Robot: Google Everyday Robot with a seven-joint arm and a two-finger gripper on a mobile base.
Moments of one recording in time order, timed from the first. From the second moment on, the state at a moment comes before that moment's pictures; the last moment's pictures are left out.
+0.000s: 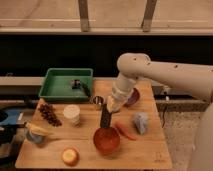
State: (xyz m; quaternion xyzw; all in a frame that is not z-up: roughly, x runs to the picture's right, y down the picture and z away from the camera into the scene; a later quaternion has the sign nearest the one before) arm 0.054 0.098 0.695 -0.41 0.11 0.55 0.72
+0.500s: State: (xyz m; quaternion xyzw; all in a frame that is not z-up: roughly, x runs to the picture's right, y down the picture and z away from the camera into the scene) arm 0.061 0.147 0.703 -0.44 0.14 0.56 0.69
